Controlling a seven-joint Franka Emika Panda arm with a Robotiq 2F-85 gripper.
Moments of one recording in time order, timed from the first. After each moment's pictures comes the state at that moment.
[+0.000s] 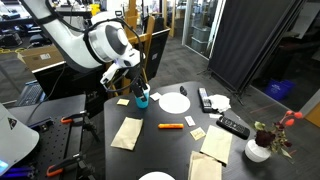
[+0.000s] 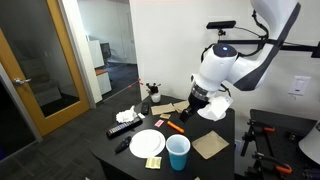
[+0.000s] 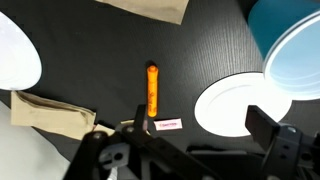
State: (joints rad) arm 0.04 0.19 0.01 -2.55 -1.21 2.95 1.52
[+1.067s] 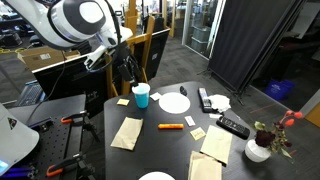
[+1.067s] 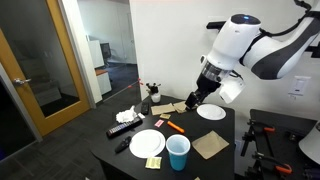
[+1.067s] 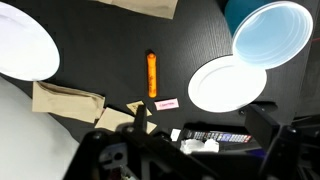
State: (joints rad) arm 0.05 -0.12 0.05 -2.72 -0.84 2.90 1.22
